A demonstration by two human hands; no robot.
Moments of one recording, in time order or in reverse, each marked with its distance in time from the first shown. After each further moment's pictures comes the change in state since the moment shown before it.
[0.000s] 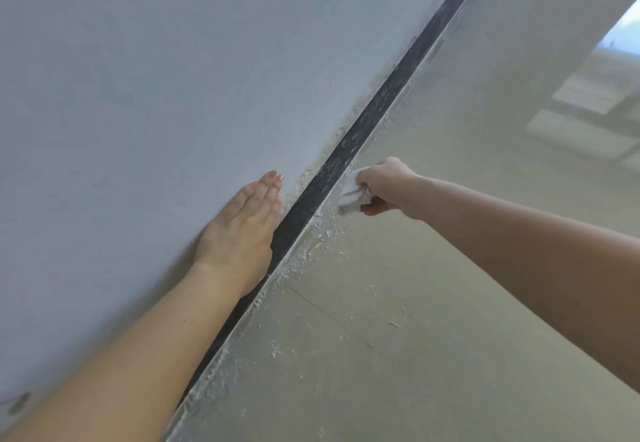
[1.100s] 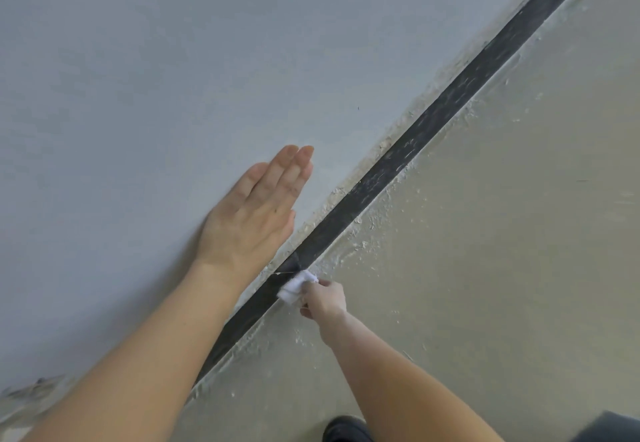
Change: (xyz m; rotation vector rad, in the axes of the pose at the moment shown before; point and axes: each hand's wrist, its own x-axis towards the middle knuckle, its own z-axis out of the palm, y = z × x) left_hand 0.052 -0.020 -0.044 0.521 0.182 -0.093; right_hand -0.009 0.078 0.141 0.425 -0.487 0.499
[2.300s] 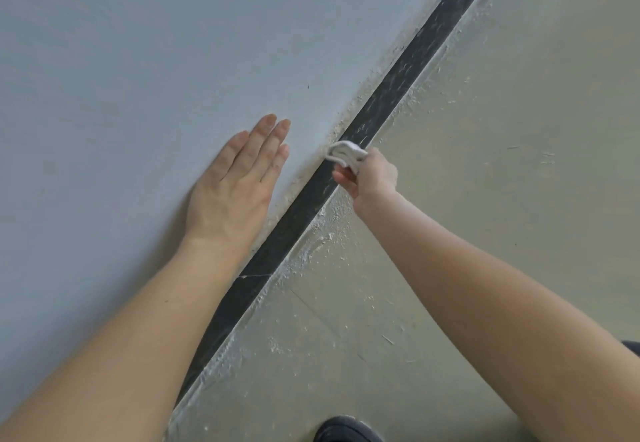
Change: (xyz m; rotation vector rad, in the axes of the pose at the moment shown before) left_hand 0.023 0.013 -0.005 -0.074 -0.168 0.102; right_hand -0.031 -0.145 -0.092 0.616 0.201 -0.418
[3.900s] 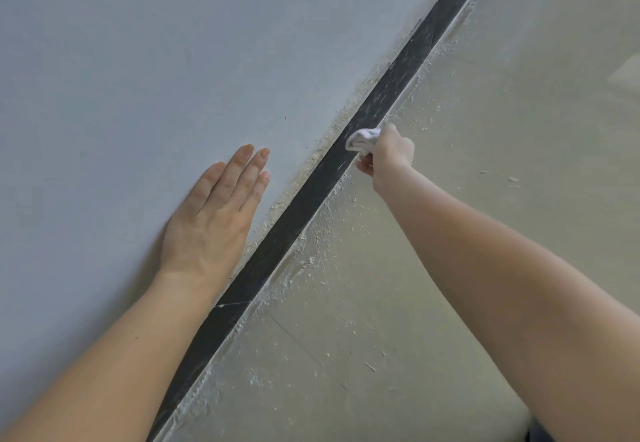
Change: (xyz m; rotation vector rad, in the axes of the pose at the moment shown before) left_hand 0.001 0.002 -0.005 -0.020 -0.002 -0.042; right_hand 0.047 -0.073 -0.009 -0.136 0.160 -0.175
